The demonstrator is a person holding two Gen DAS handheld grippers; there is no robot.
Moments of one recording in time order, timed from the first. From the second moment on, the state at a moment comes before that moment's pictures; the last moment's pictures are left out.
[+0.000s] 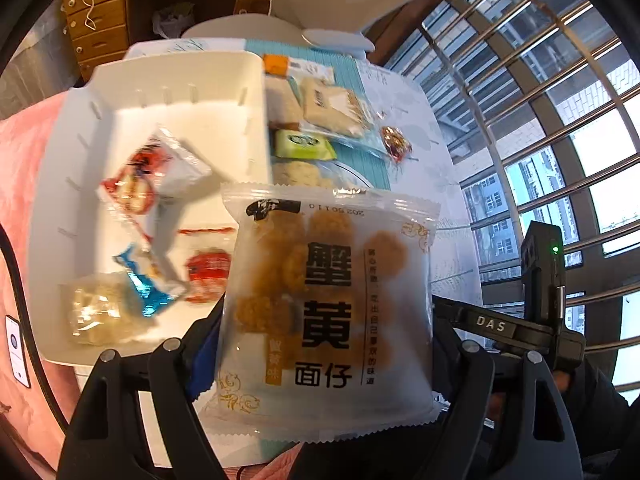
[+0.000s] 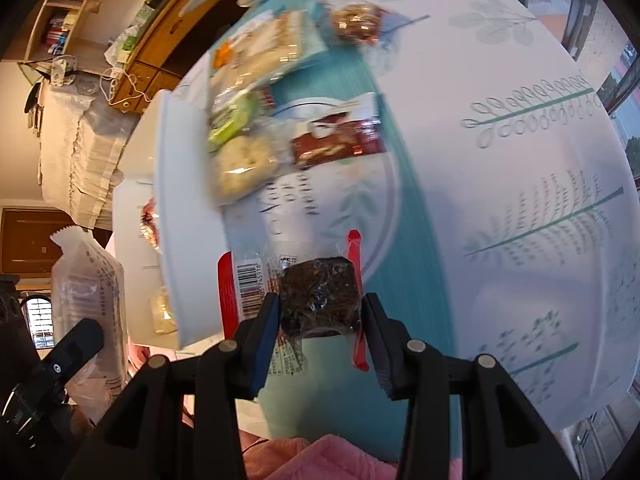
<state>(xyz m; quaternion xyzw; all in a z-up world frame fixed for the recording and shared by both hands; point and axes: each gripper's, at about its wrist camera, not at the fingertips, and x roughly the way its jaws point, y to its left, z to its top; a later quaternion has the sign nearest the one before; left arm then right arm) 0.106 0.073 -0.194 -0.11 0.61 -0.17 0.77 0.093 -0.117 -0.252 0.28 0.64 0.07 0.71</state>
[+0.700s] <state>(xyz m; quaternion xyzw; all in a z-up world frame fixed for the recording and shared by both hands) 0.099 0.227 -0.168 -0.14 0.53 -0.14 0.82 0.086 0.029 -0.191 0.19 0.55 0.15 0.80</state>
